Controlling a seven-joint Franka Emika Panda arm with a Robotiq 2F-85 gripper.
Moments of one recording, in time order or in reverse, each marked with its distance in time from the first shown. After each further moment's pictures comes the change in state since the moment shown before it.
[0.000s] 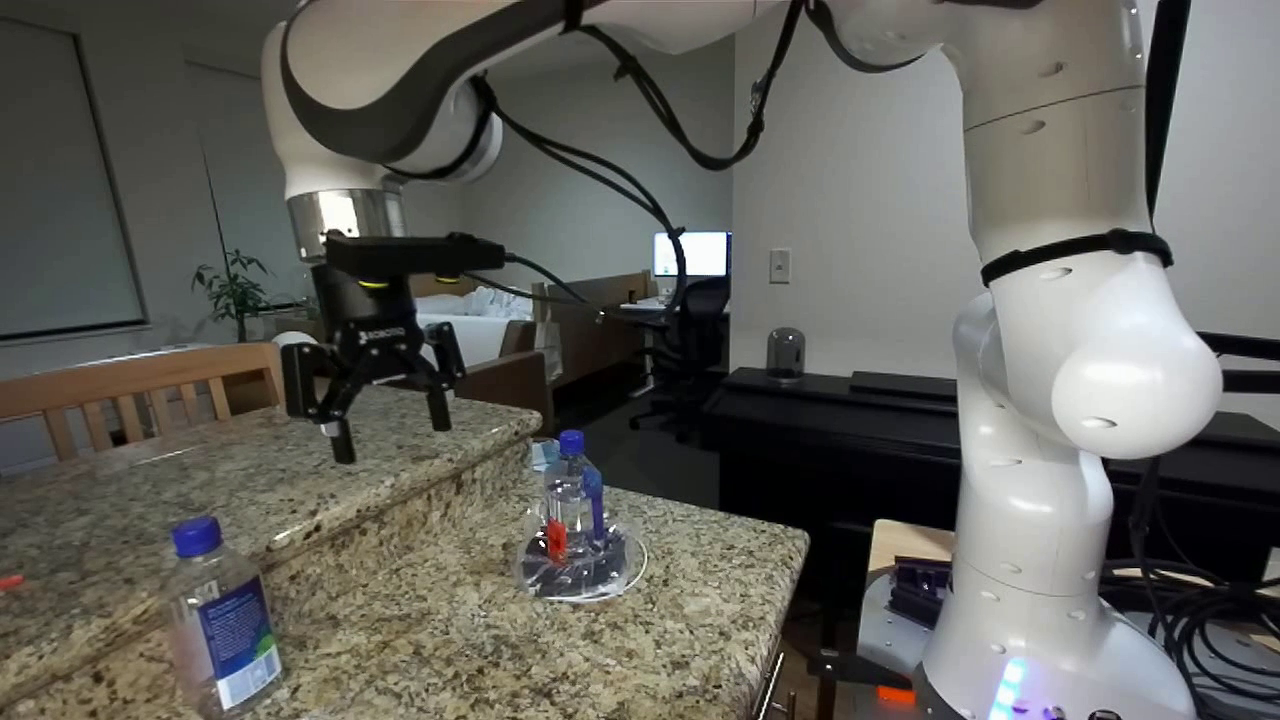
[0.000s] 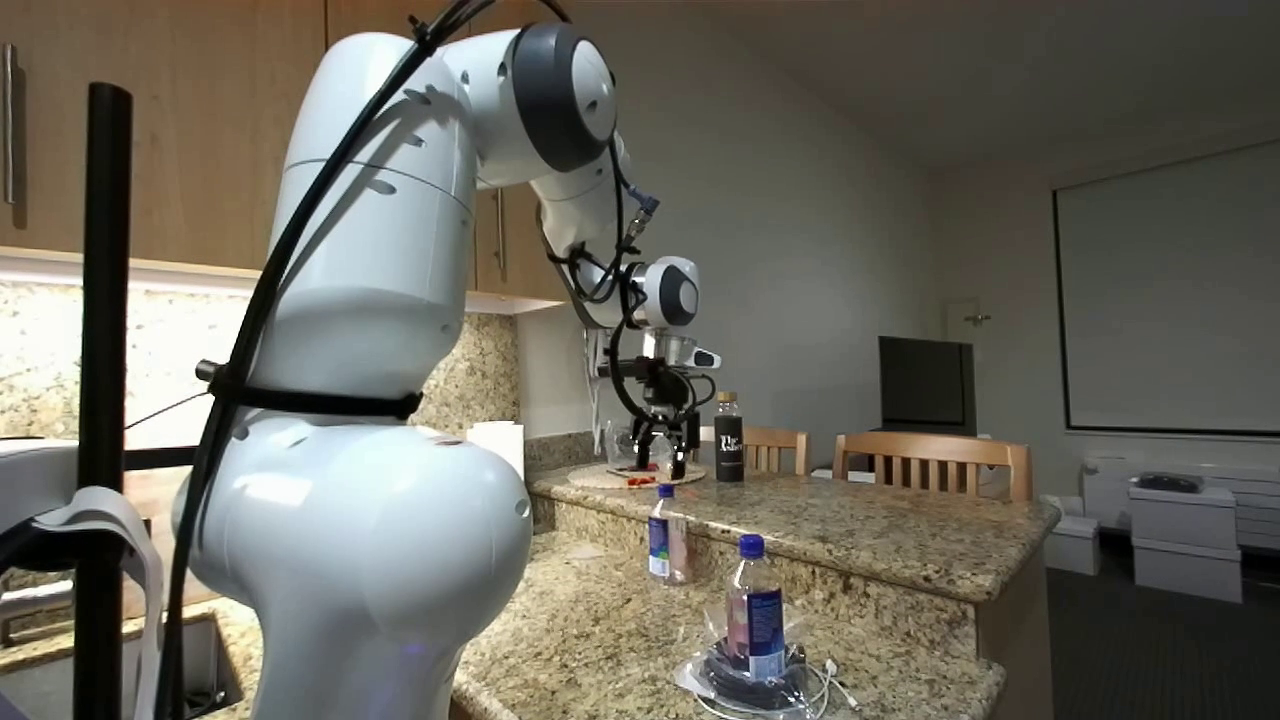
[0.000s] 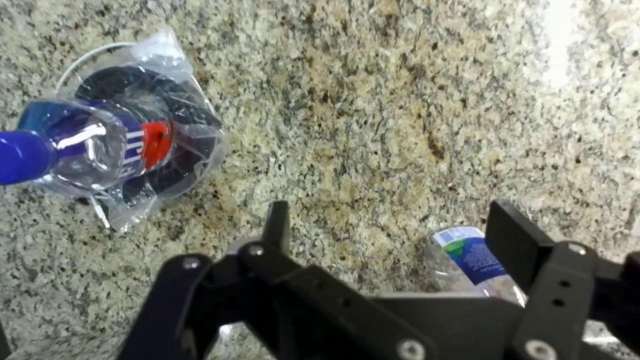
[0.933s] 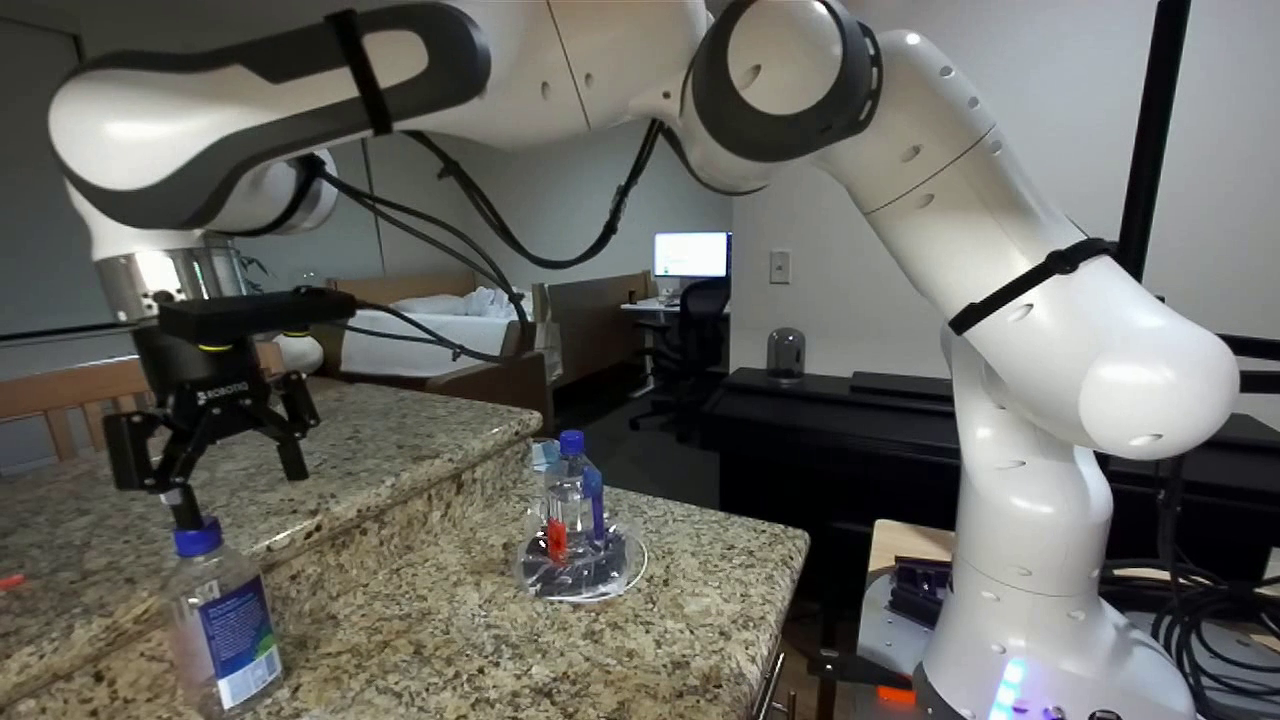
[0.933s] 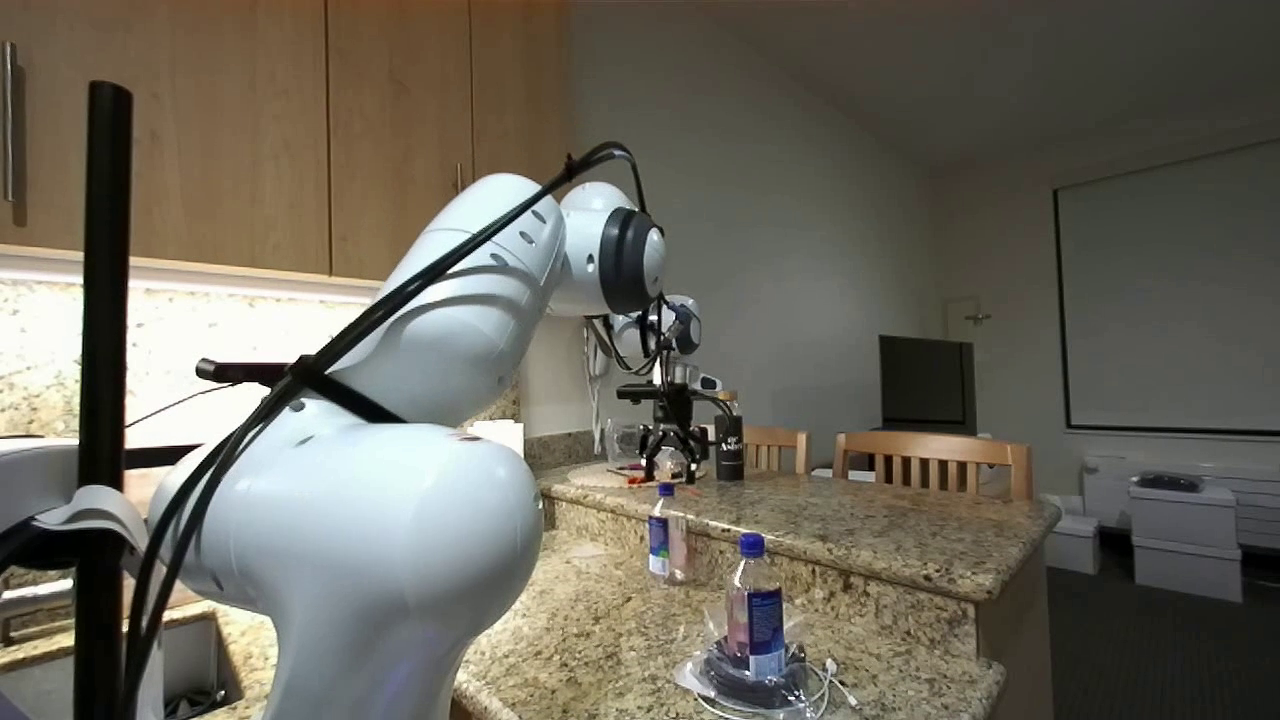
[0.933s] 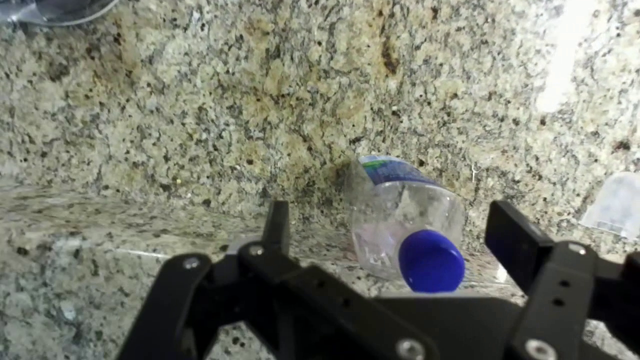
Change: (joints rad) arm 0.127 0.499 -0.032 0.654 -0.104 -0.189 -0.176
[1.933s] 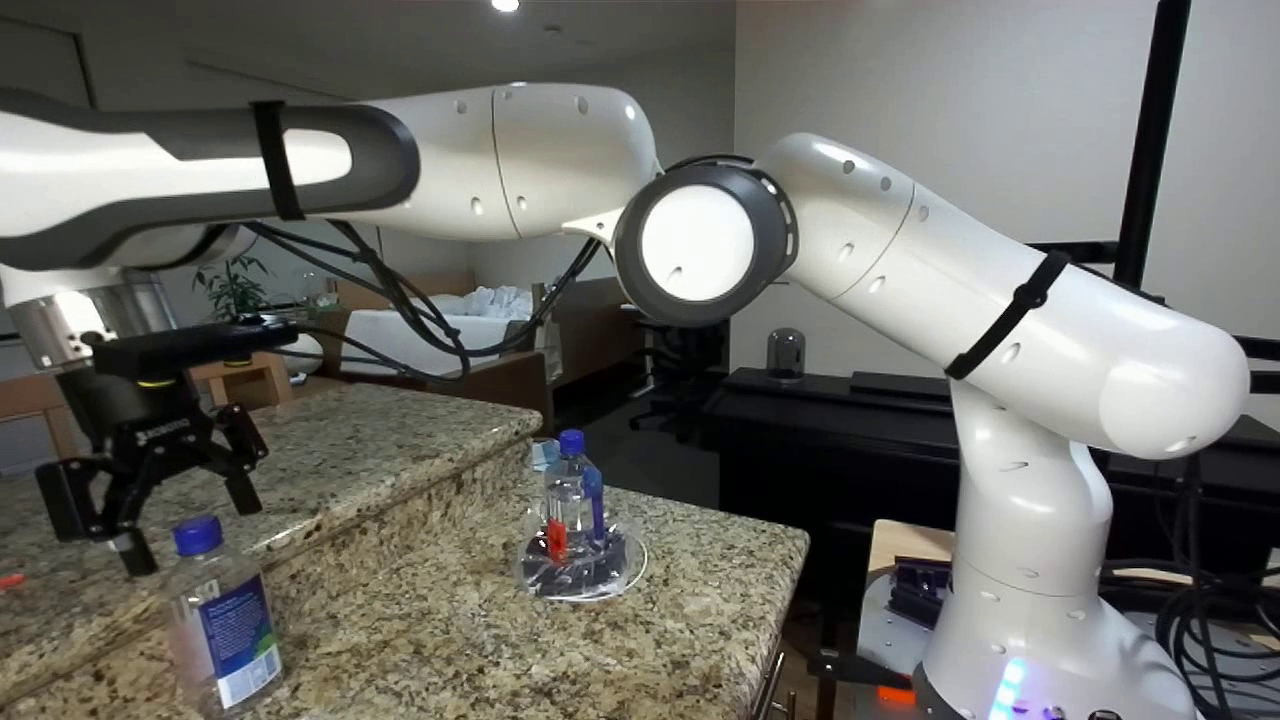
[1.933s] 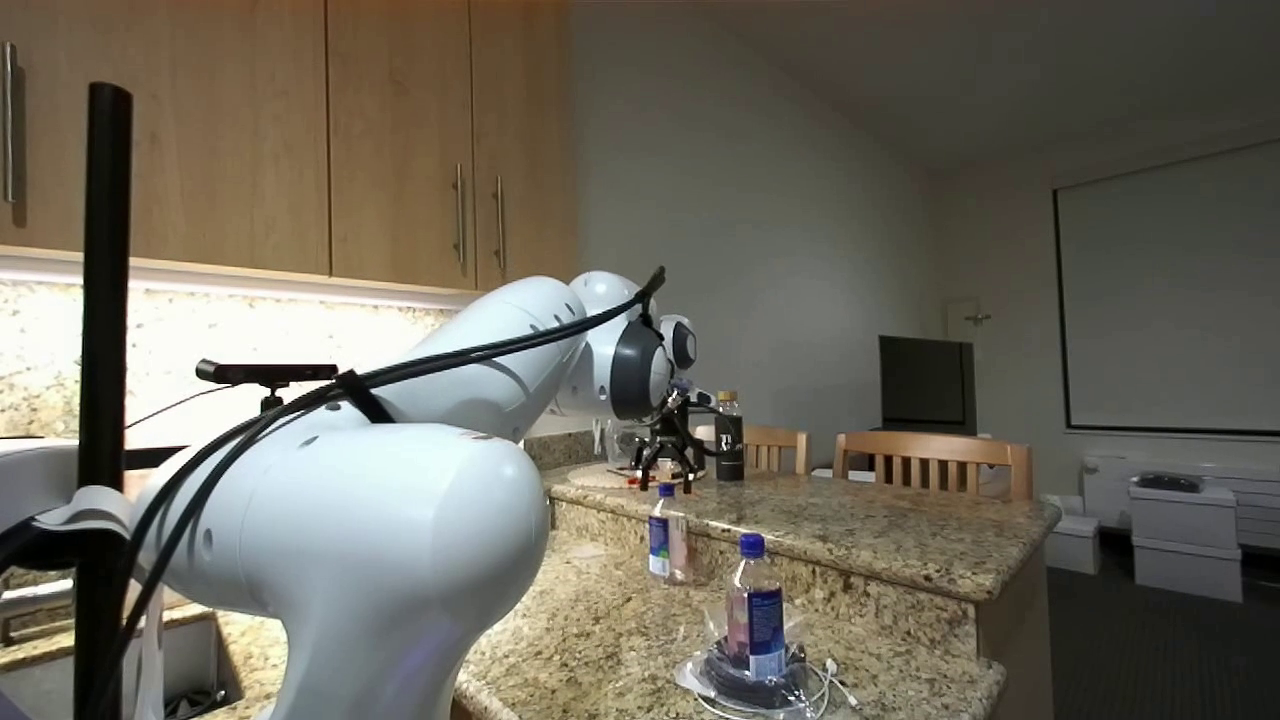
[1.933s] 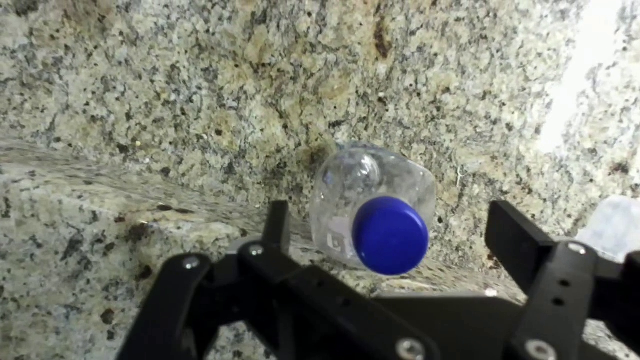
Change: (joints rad) arm 0.086 0.372 -0.031 0.590 -0.020 -0.293 -0.106
